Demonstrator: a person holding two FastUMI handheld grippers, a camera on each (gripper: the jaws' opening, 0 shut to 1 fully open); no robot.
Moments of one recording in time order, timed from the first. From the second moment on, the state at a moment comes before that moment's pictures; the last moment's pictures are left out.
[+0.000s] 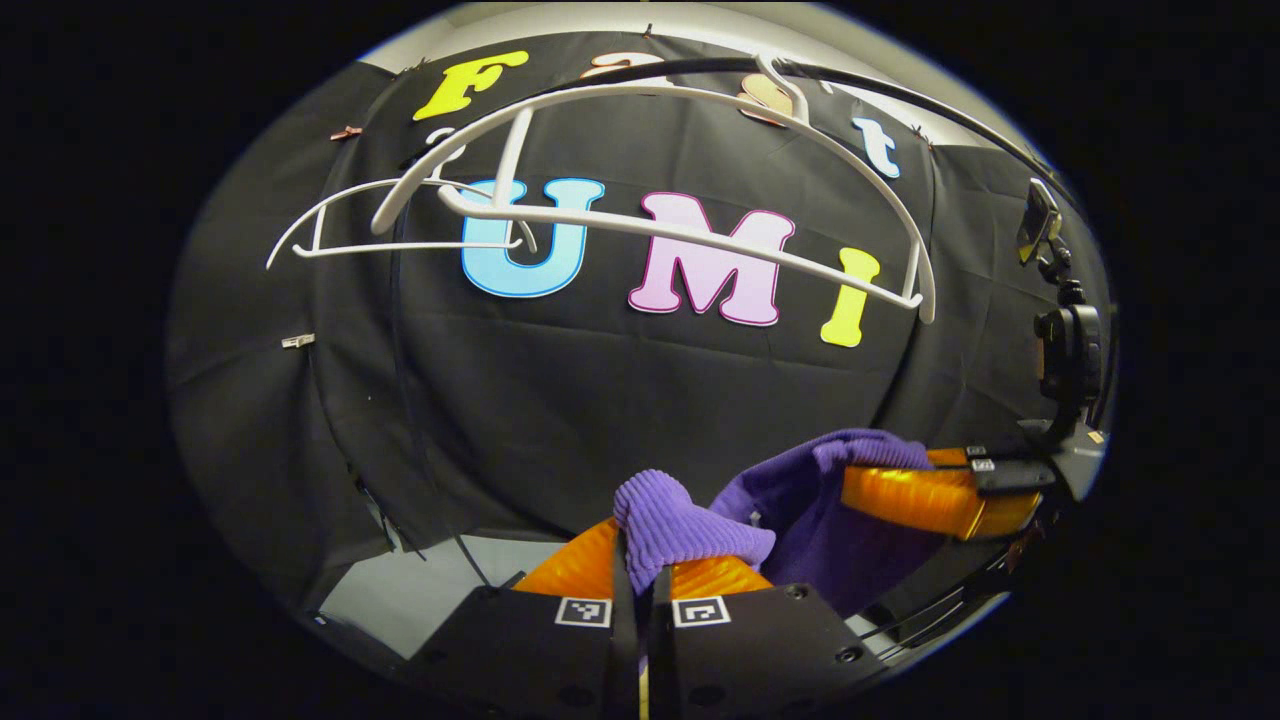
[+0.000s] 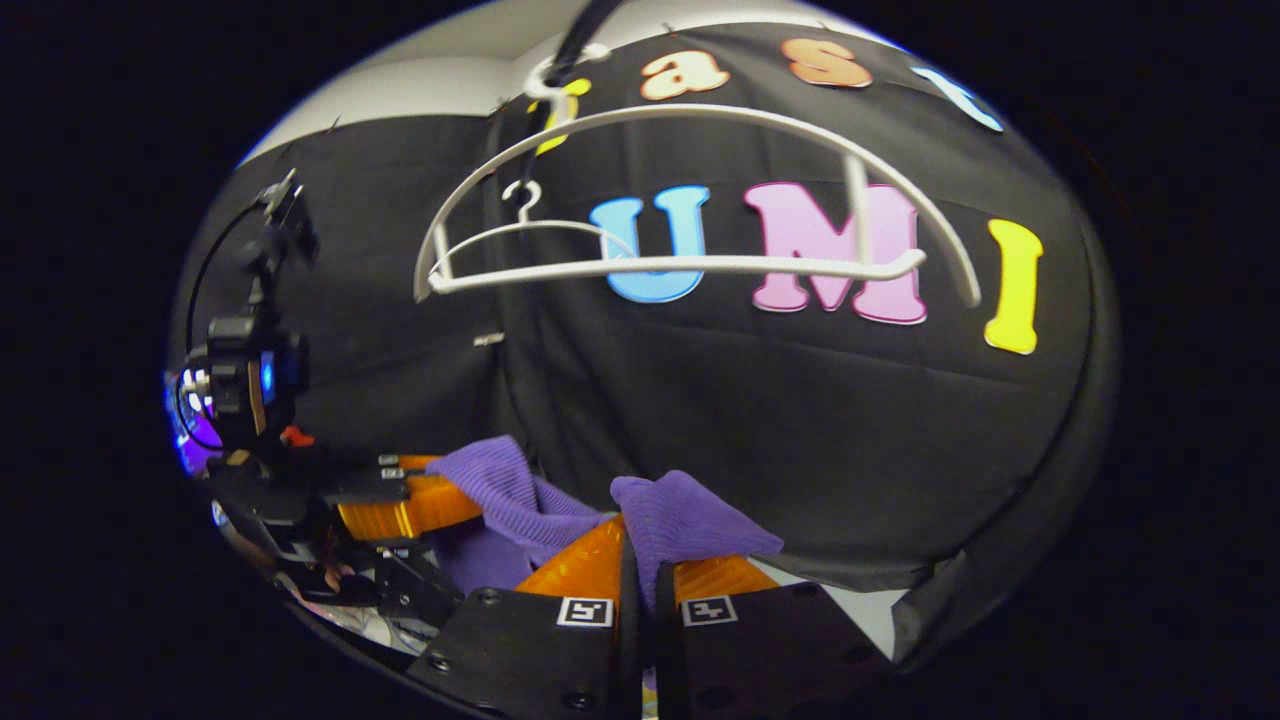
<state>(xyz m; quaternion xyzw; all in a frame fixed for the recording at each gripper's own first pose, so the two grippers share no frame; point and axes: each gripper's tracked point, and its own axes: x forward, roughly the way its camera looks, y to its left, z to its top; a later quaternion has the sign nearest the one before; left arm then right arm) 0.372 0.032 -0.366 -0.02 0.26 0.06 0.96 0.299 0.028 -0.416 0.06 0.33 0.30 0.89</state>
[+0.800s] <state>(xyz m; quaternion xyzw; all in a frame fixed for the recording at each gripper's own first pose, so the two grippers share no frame) 0.320 0.017 -0.410 -0.03 0.36 0.05 0.93 0.230 0.072 -0.458 0.02 0.42 0.35 0.84</state>
